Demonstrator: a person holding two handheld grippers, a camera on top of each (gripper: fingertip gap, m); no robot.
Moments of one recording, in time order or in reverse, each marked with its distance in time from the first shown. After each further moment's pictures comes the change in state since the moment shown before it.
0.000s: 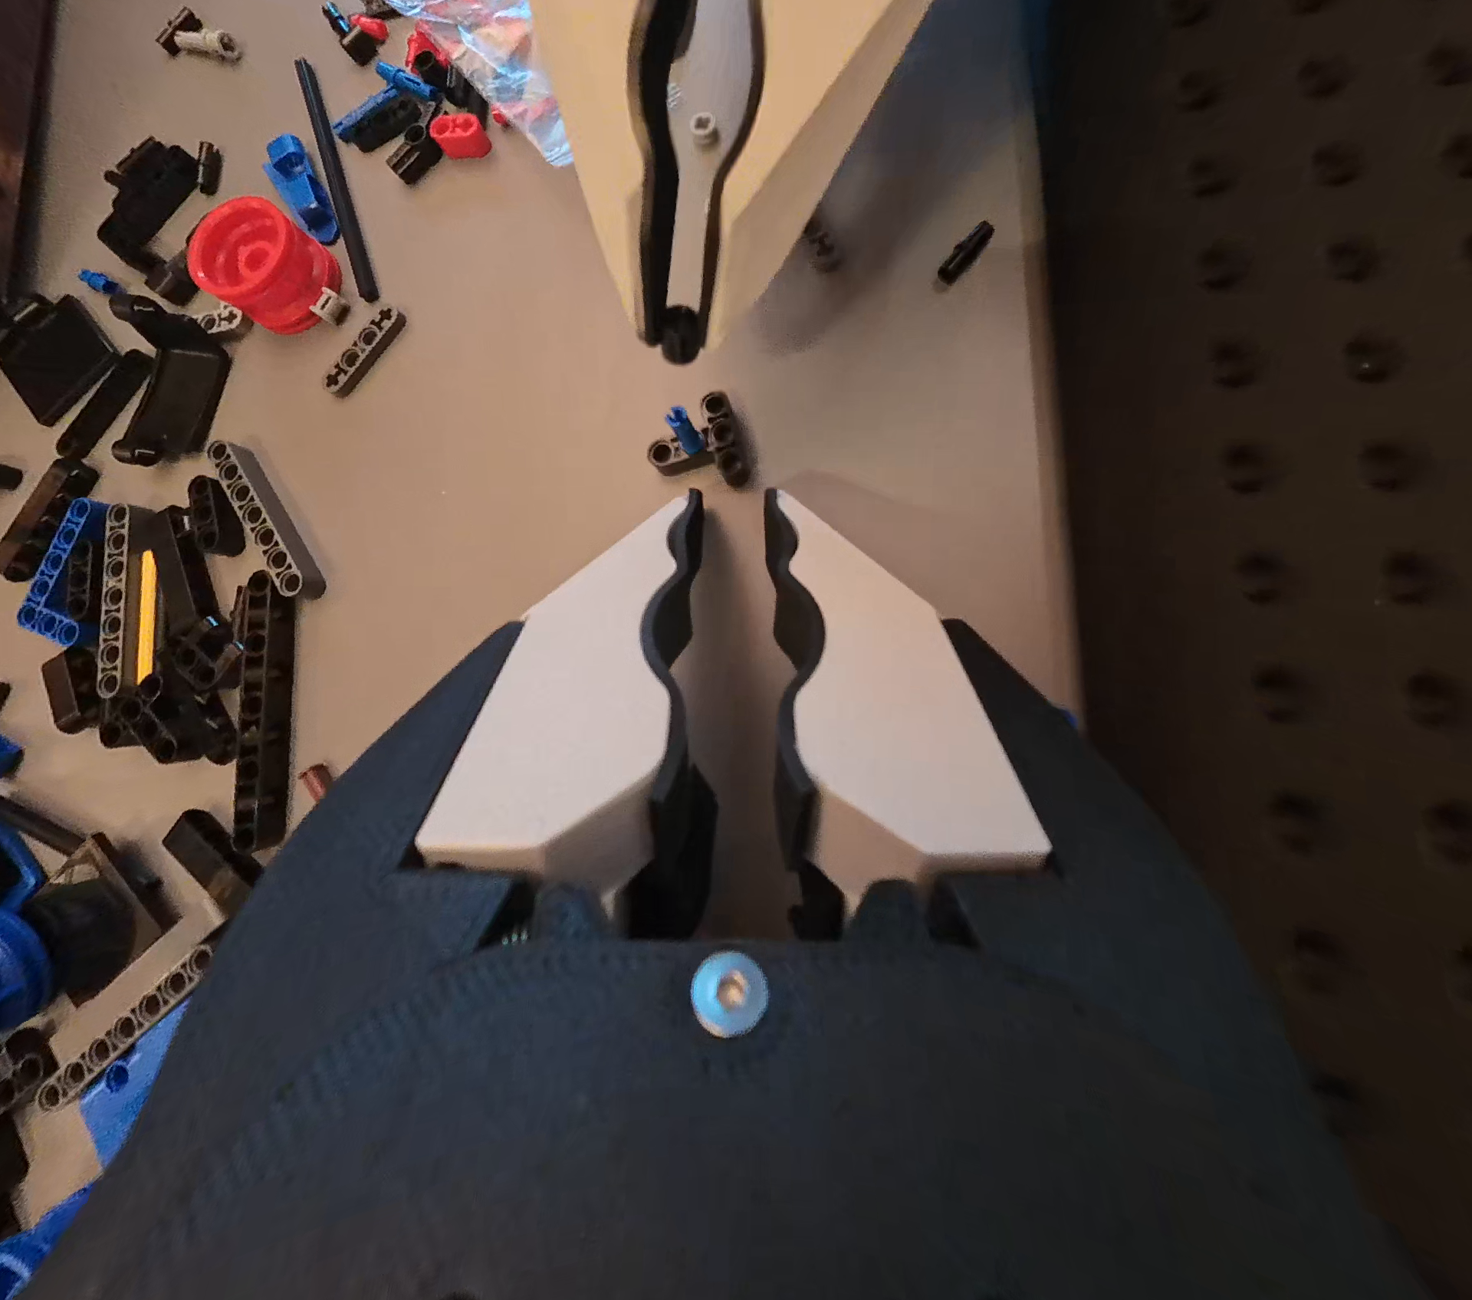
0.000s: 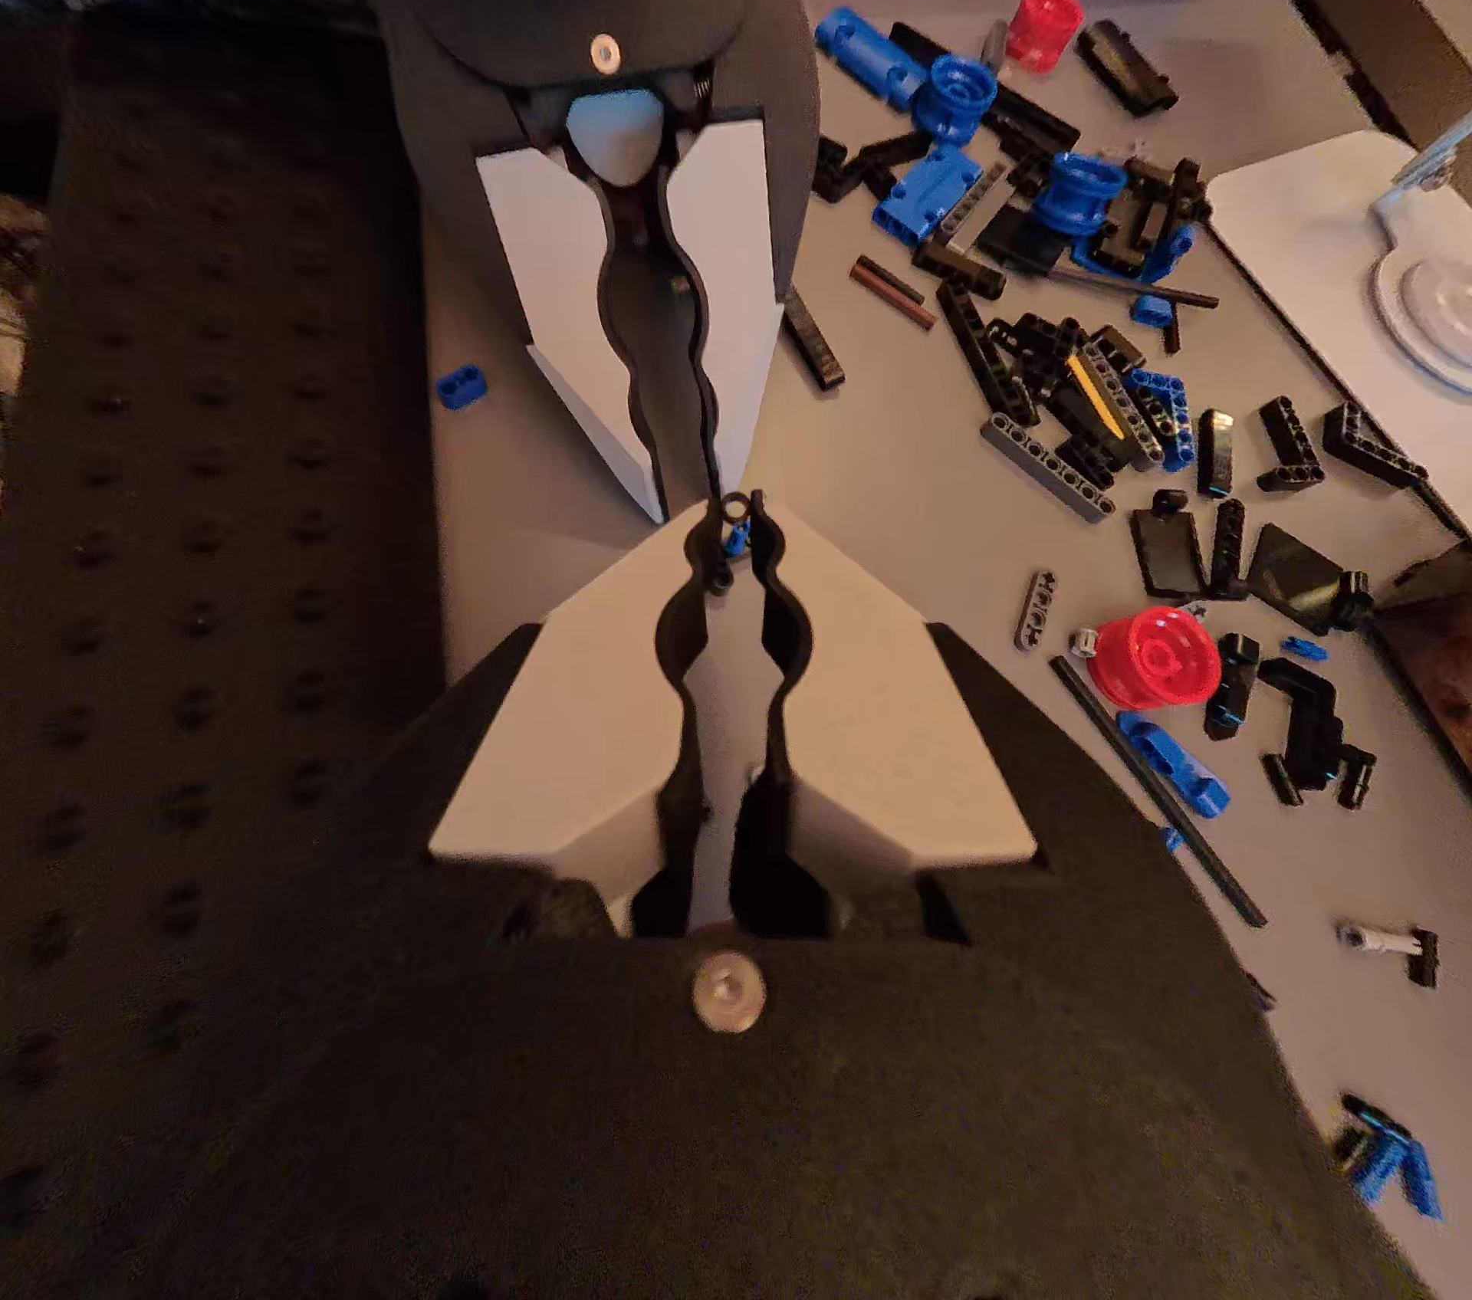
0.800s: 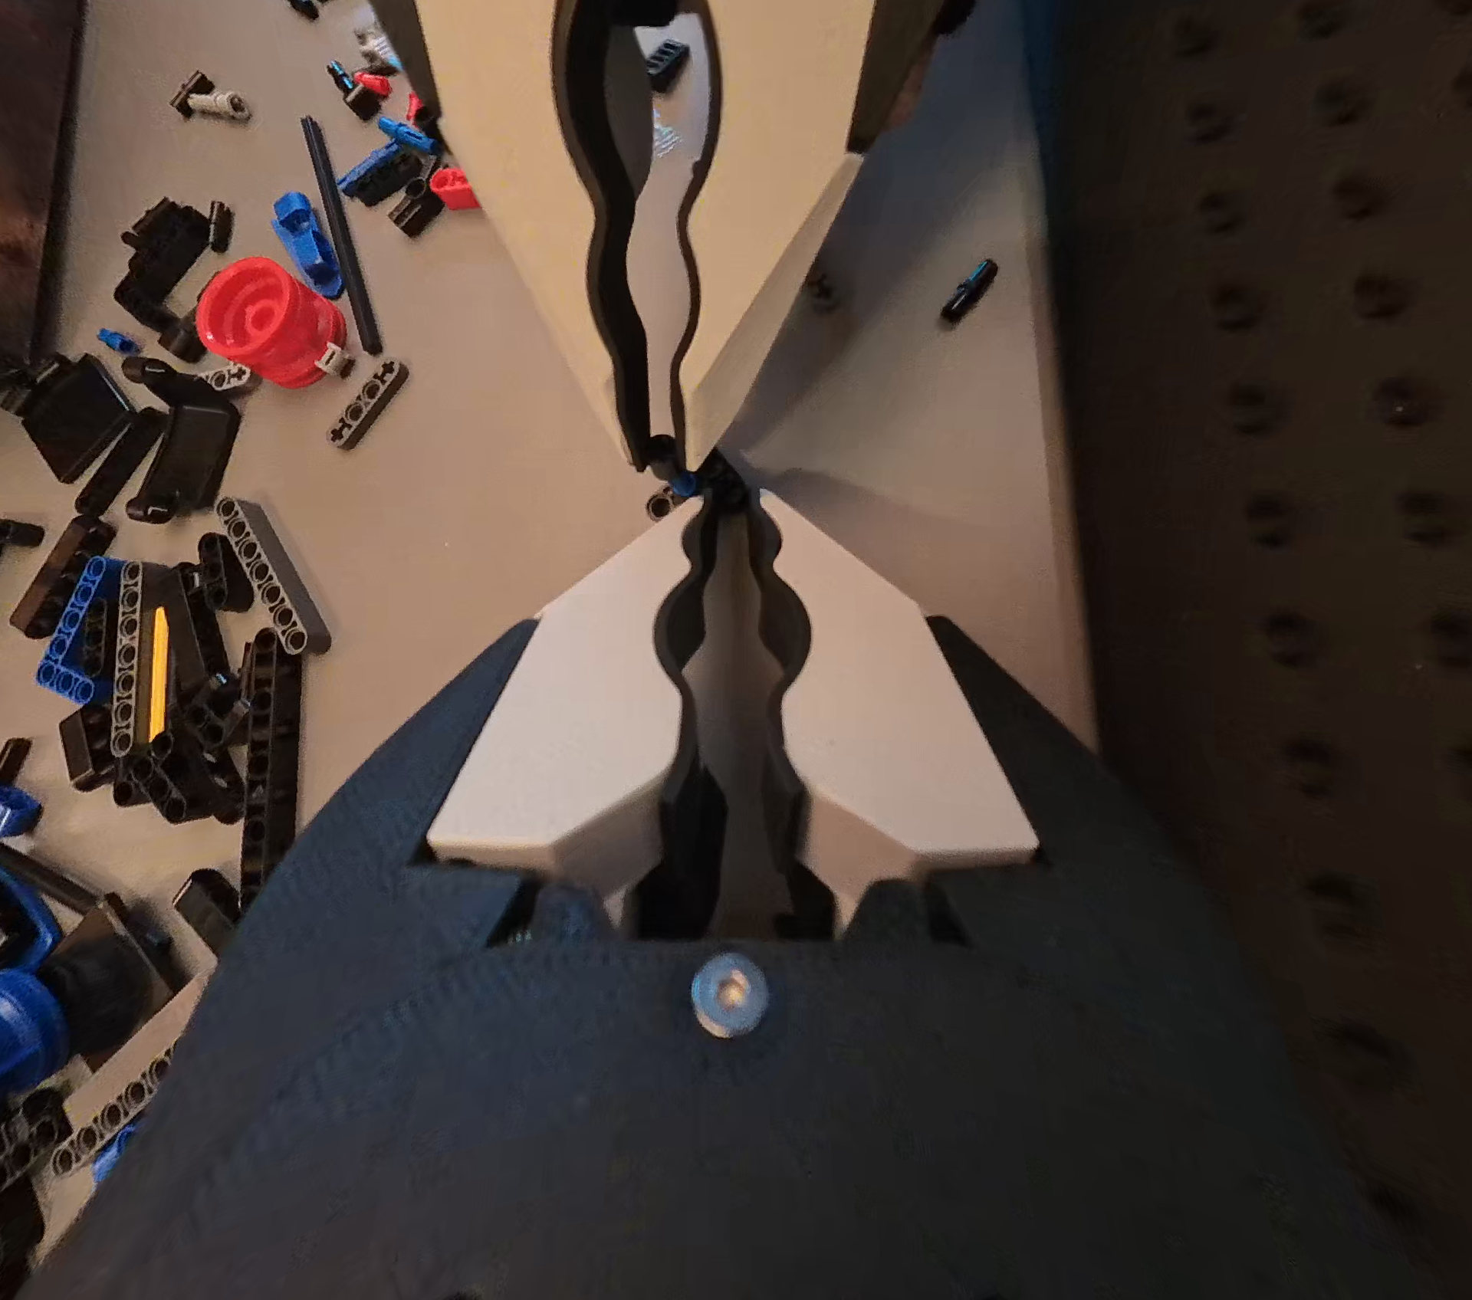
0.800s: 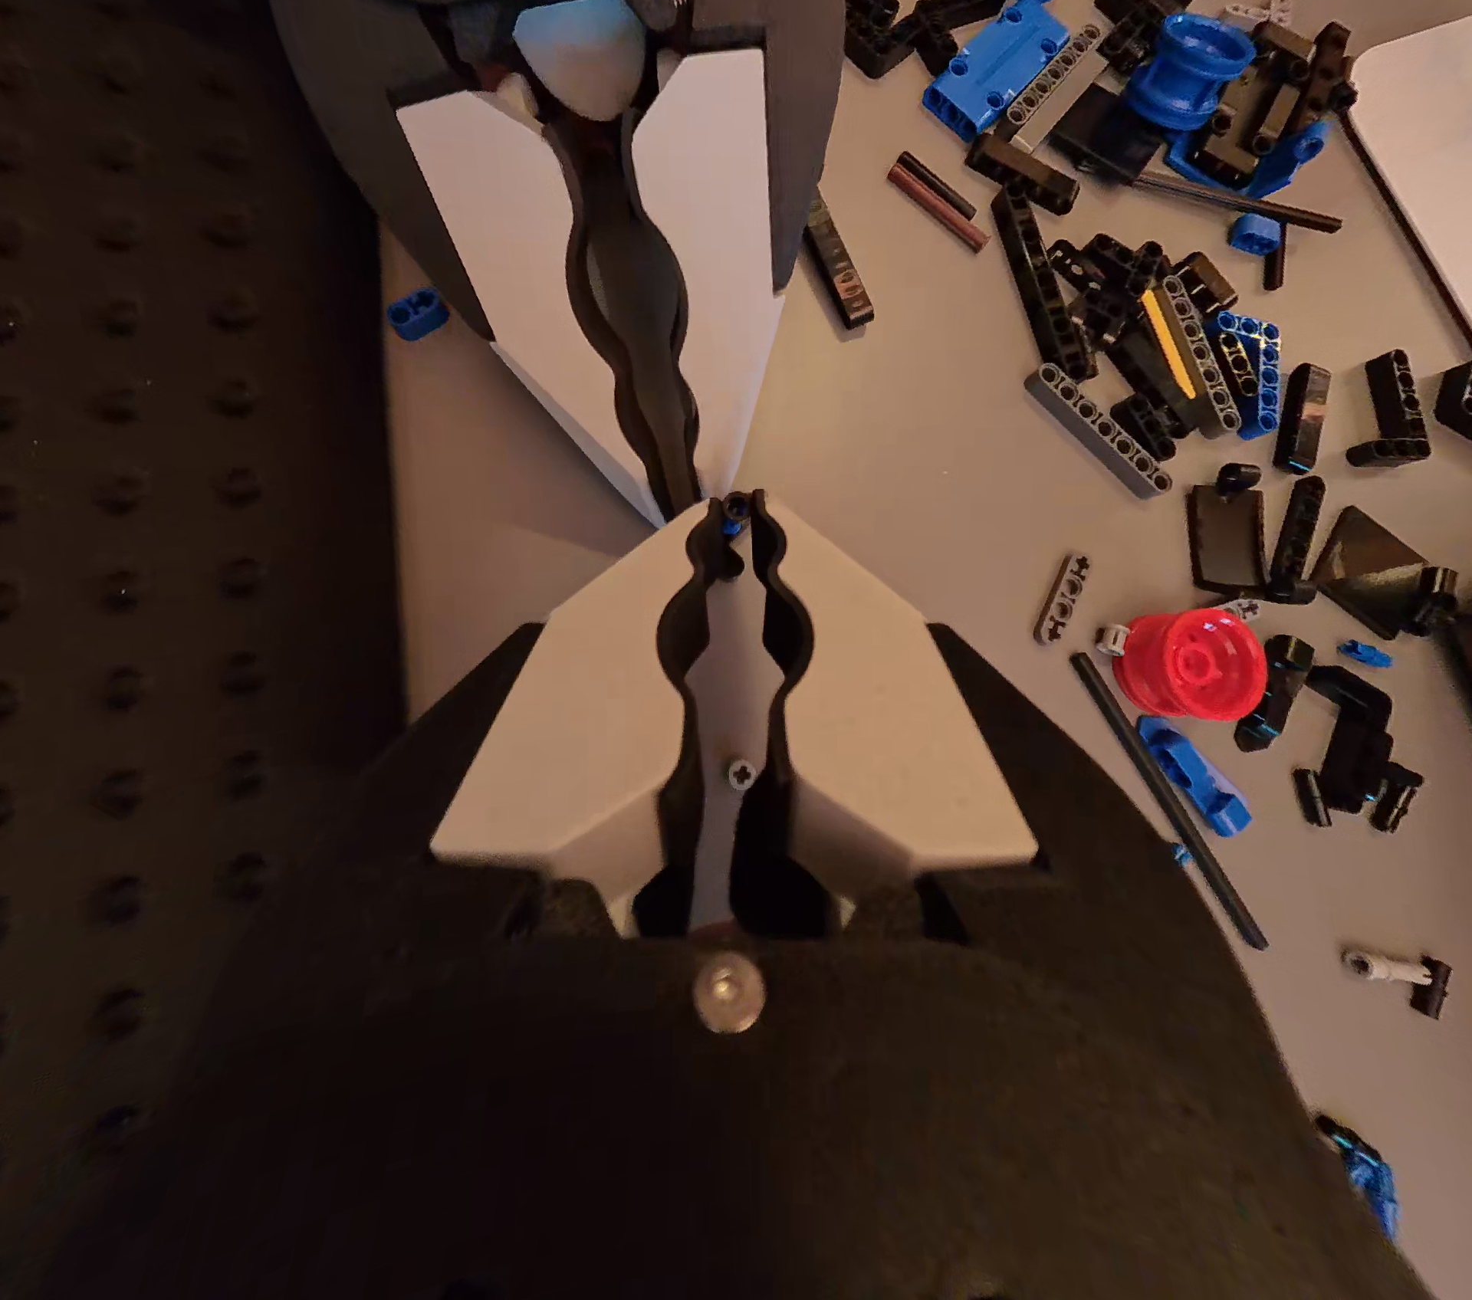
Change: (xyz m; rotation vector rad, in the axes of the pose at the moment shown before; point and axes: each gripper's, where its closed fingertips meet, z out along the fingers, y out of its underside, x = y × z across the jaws) left arm 0.000 -0.009 0.010 0.013 -0.019 0.035; right arm 0.003 0.018 0.017 -0.163 -0.062 -0.019
